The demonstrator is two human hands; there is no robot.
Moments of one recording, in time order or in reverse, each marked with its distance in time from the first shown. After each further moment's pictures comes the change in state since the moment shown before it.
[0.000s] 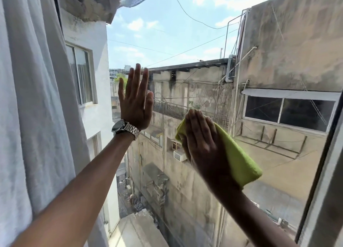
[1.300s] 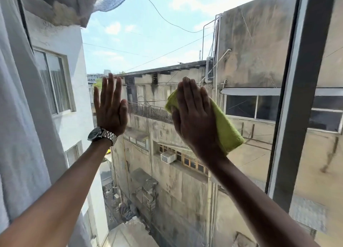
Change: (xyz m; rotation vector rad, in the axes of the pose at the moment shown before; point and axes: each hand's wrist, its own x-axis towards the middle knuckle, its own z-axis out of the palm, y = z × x) left_hand -0.001 0.004 -0.009 -0.016 -0.018 0.000; right_hand 0.066 0.059 -0.025 -0.061 -0.076 0.154
